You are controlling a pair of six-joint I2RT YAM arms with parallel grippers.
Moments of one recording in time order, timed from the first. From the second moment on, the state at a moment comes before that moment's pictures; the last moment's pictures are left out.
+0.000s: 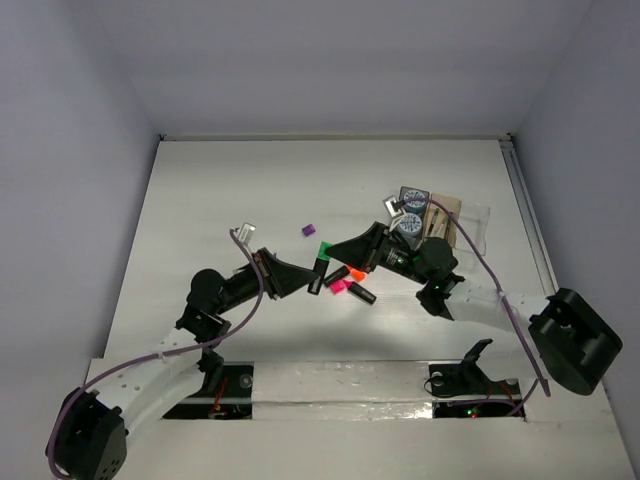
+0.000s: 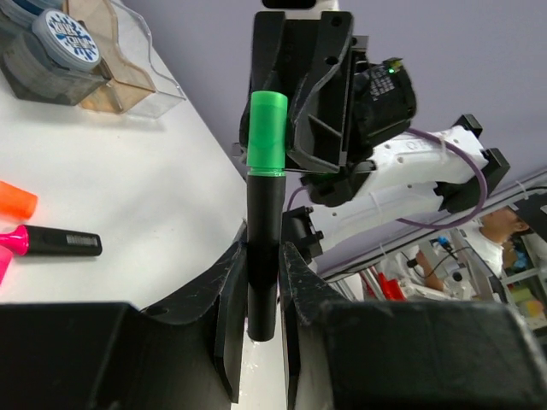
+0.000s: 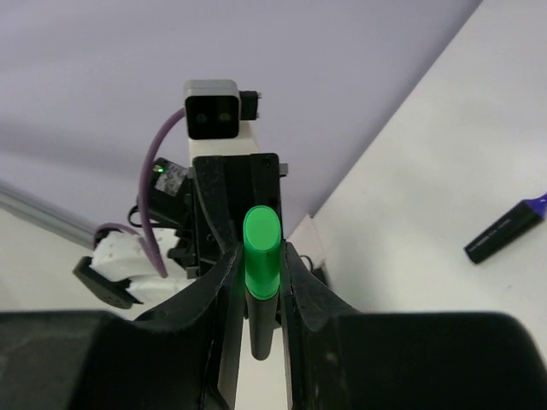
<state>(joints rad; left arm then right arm) -0.54 0.69 0.20 0.68 0.55 -1.08 0.75 1.25 0.50 0.96 -0.45 1.06</state>
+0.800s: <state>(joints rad) -0.47 0.72 0.20 0.81 0.65 -1.14 0.82 1.27 0.47 1.11 -0.36 1.06</state>
